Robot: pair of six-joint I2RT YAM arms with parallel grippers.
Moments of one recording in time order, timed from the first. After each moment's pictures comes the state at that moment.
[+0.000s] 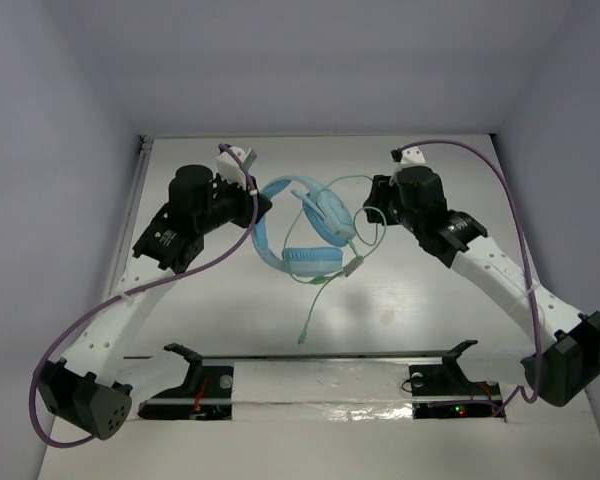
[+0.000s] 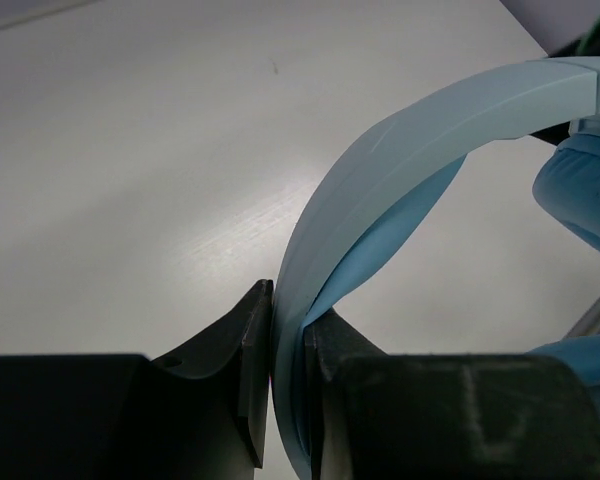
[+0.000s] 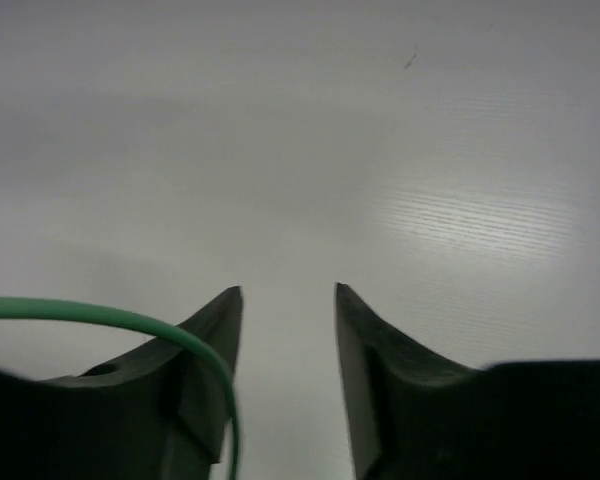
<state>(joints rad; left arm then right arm) -0.44 1.07 1.10 -0.39 0.31 -0.15 0.55 1.24 1.13 -0.39 0.20 0.35</state>
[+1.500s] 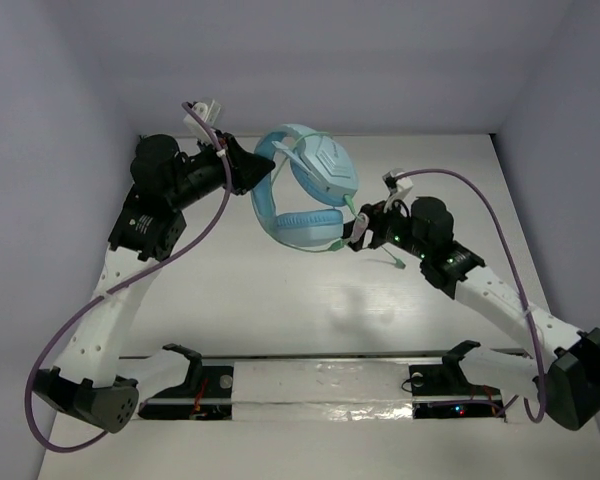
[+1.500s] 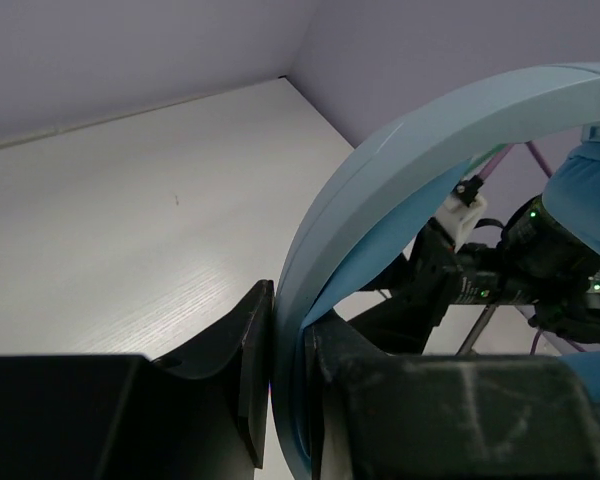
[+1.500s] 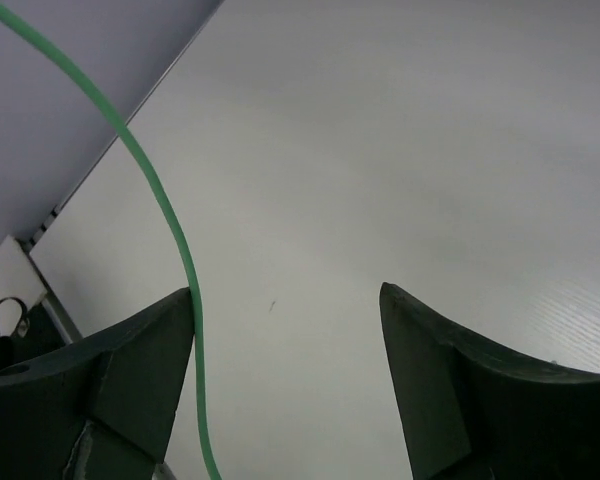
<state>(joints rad) -0.35 1.11 1.36 -0.30 0.50 -0.40 0.55 1.07 0.78 0.09 -0.26 0.37</state>
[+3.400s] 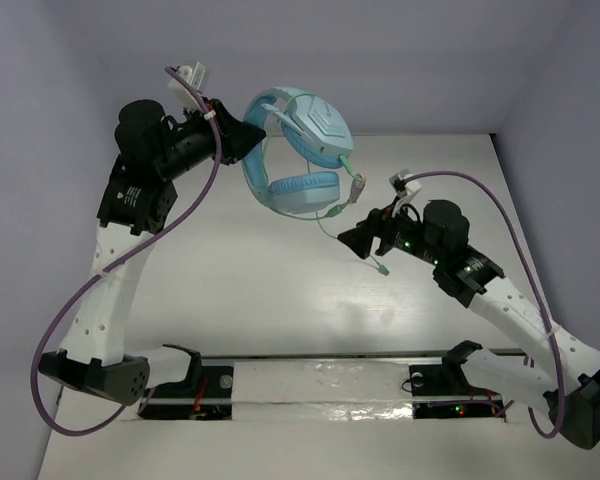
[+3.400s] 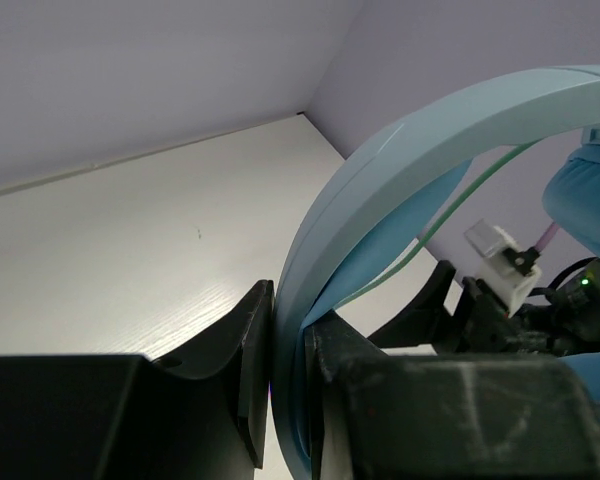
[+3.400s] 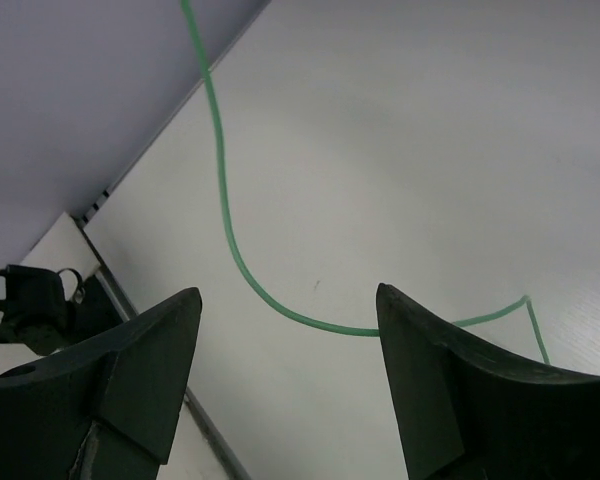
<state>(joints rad) -0.28 1.25 1.62 -0.42 0.51 -0.41 0.58 0.96 0.83 -0.04 -0.33 0.40</state>
